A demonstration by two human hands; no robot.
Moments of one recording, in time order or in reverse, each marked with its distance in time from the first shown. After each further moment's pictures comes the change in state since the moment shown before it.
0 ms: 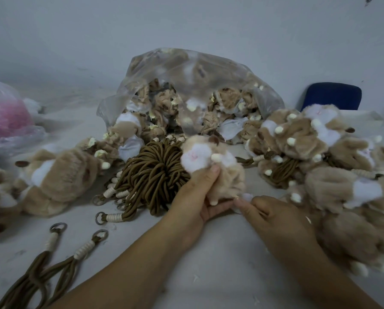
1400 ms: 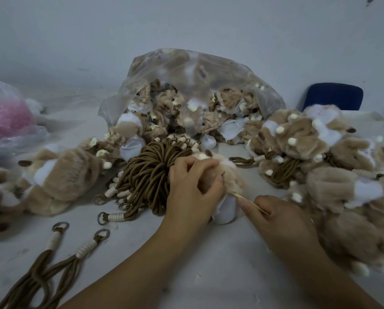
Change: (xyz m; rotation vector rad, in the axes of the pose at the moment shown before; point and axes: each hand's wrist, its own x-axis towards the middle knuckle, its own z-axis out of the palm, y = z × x) left_hand -0.001 0.001 -0.013 1.058 0.263 0.618; right_hand 0.001 -0.001 -0.005 -0.055 -0.051 0.021
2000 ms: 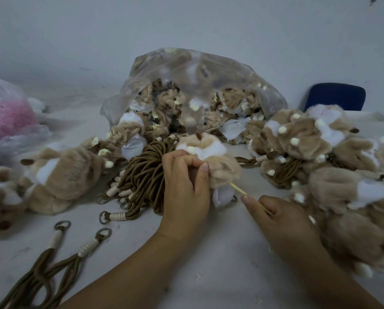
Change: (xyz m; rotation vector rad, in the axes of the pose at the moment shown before) left_hand 0.002 0.006 -0.003 -0.083 0.227 0.060; right_hand 0.000 -0.004 -0.002 0.091 0.042 0.088
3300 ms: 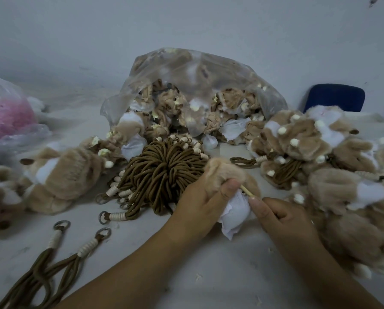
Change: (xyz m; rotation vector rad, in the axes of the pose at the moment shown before) left_hand -0.005 0.010 -0.002 -0.196 -0.504 0.012; right_hand -0.004 -0.002 -0.004 0.372 -0.010 -0.093
